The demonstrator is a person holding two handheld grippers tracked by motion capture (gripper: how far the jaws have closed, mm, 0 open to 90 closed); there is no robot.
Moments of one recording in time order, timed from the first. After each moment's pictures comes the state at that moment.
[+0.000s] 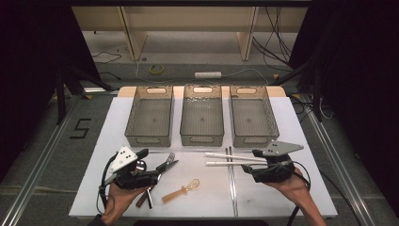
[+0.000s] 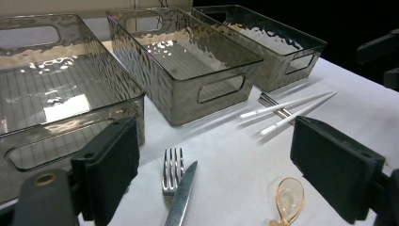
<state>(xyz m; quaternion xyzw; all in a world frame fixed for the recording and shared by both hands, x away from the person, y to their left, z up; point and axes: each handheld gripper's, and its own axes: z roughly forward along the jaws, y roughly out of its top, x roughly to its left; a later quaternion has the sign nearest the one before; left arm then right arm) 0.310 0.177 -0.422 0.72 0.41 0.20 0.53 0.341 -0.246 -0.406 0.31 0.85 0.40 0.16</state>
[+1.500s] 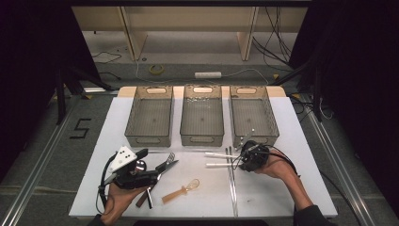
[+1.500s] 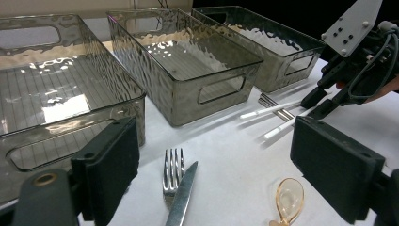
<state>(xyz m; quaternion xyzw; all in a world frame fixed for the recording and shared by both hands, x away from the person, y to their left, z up) 0.311 0.179 -0.422 0.72 0.41 0.20 0.53 0.418 -0.209 -0.458 0.25 0.96 0.15 0.07</state>
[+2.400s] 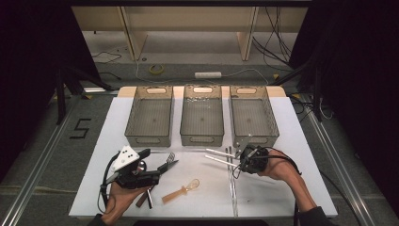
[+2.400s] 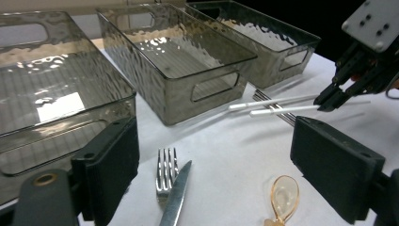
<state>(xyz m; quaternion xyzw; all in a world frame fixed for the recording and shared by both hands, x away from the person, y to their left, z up) 0.314 0.173 -0.422 0.73 0.40 0.19 0.52 0.398 -0.200 -0.439 0.14 0.98 0.14 0.07</state>
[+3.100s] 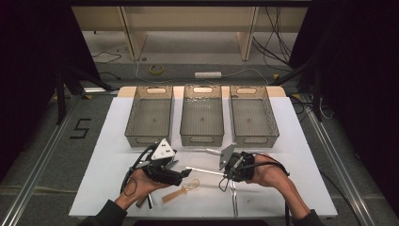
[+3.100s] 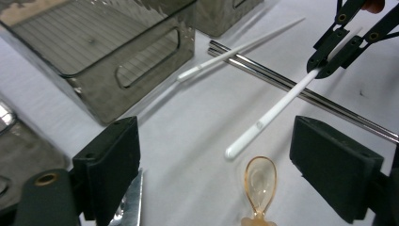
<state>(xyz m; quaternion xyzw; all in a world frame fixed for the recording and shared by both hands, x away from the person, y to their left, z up) 0.344 0.111 -0.422 0.85 0.29 0.13 0.42 0.362 -0.151 -0.412 0.05 0.98 0.15 0.07</state>
